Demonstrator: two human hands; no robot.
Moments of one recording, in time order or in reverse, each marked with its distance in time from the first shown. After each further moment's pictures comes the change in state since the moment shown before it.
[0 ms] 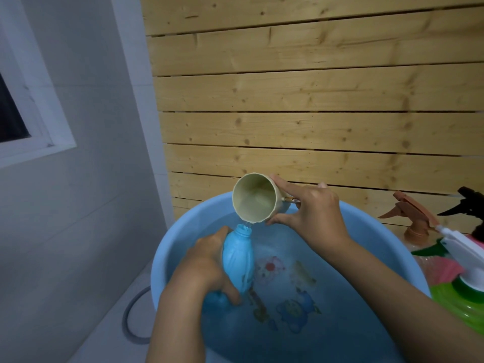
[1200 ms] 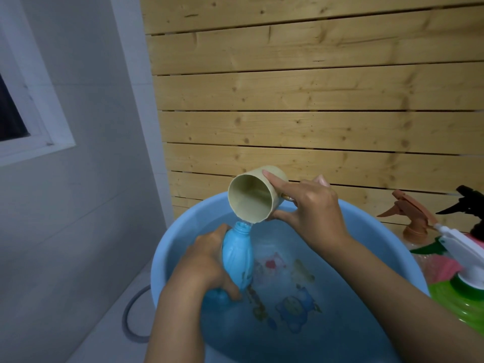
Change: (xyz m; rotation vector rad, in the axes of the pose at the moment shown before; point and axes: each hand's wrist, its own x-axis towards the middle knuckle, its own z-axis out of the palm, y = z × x) left_hand 0.000 0.001 0.000 -0.027 0.024 -0.004; right_hand 0.003 -0.002 -0.003 -0.050 0.011 -0.149
